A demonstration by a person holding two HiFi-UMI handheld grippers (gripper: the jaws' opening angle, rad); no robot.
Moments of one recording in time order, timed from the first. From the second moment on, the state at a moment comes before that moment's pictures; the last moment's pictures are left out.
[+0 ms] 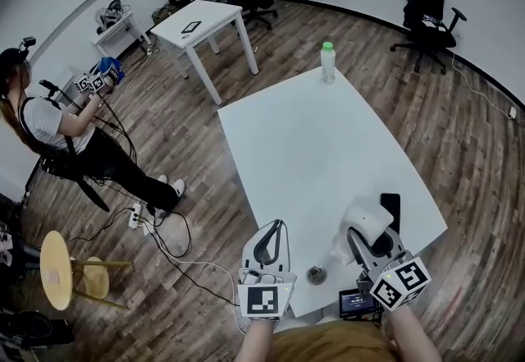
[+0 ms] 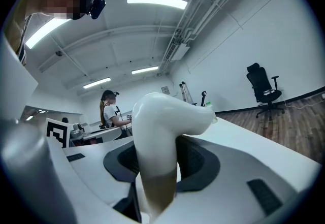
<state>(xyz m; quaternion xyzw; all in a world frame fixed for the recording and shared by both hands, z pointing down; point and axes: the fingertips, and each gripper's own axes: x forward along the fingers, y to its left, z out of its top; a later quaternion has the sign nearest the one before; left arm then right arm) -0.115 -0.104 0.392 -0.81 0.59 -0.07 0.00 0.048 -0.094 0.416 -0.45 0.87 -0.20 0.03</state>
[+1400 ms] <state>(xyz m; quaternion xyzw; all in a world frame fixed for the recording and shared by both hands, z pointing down) -0.123 -0.106 0.496 -0.80 0.57 -0.14 -0.08 0.031 -0.086 0.505 -0.43 0.87 -0.24 -0.05</state>
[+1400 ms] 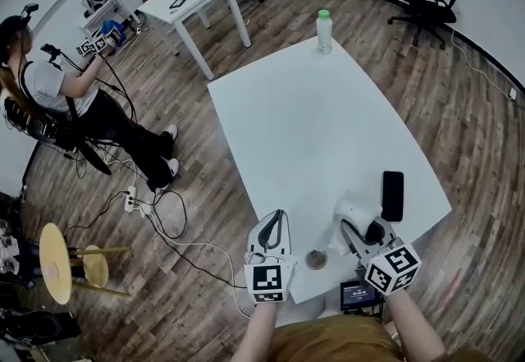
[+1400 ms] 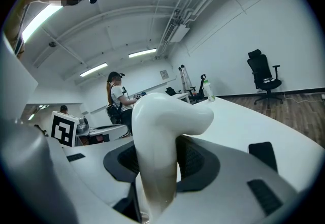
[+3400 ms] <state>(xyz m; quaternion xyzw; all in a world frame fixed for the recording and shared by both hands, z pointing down) -0.117 -0.111 0.564 -0.81 0.54 -0.19 -0.13 -0.008 -0.083 0.599 -0.37 0.86 -0.35 -0.11</state>
